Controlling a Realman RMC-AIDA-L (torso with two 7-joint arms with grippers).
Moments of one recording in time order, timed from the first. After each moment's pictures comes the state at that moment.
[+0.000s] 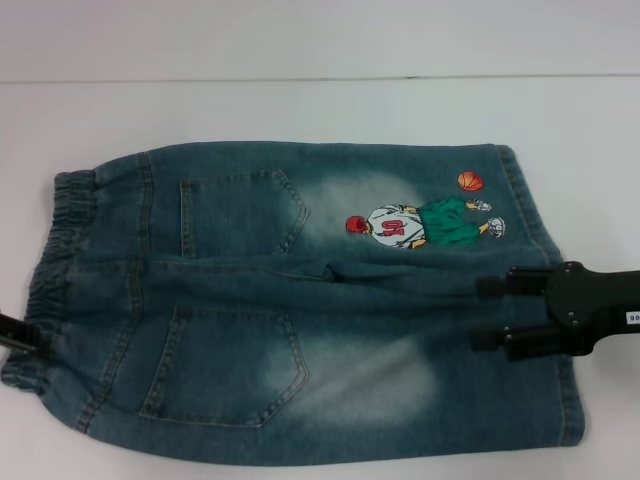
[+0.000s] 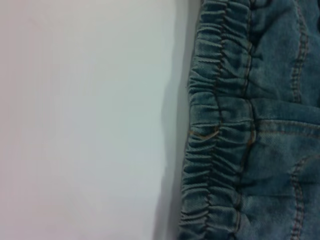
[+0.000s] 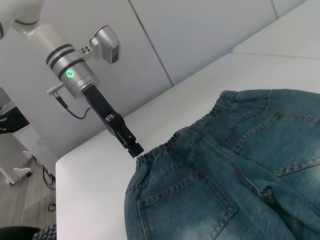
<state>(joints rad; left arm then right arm) -0.62 -1.95 0.56 0.92 2.86 1.73 -2.64 0.50 2.01 -0.68 -0.66 -2.12 -1.76 1.56</state>
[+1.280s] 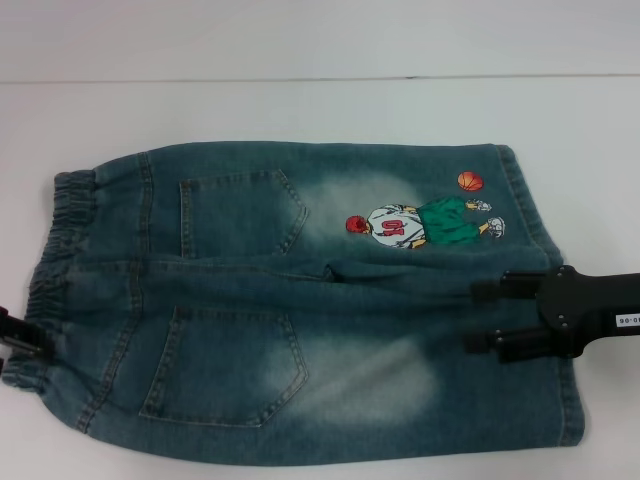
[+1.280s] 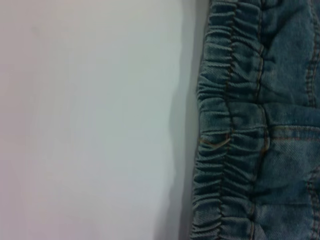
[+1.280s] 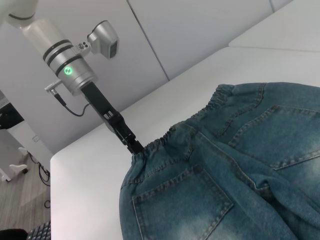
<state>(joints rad) -0.62 -1.96 0.59 0.90 2.86 1.68 -2.64 0.51 2.02 -0.70 -0.65 -2.12 -1.73 1.56</state>
